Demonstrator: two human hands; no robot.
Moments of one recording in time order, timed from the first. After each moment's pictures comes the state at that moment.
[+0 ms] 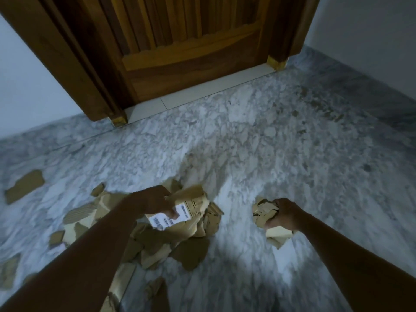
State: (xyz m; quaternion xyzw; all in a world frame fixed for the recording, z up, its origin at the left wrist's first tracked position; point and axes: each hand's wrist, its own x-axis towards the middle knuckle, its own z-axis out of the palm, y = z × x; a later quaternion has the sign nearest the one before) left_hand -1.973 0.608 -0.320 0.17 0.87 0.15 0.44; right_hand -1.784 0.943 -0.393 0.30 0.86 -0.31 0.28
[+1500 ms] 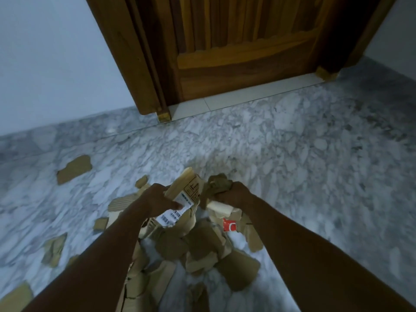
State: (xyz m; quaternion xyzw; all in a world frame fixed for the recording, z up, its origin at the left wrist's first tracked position) left_hand -2.001 0.483 -0.342 0.09 0.92 0.25 0.29; right_hand -1.953 0.731 -0.385 0.23 0.83 -0.45 0.23
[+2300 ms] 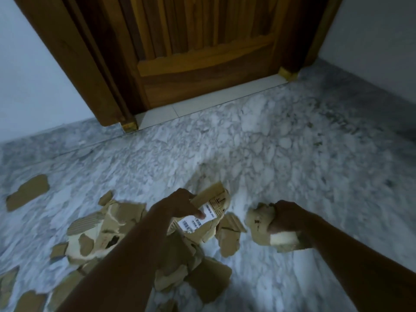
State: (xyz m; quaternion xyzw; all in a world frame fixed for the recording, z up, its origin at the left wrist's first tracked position) left_hand -2.003 0.626 -0.375 0.17 0.89 0.17 0.39; right_hand -1.844 0.904 -0.371 0.26 0.88 -0.20 0.35
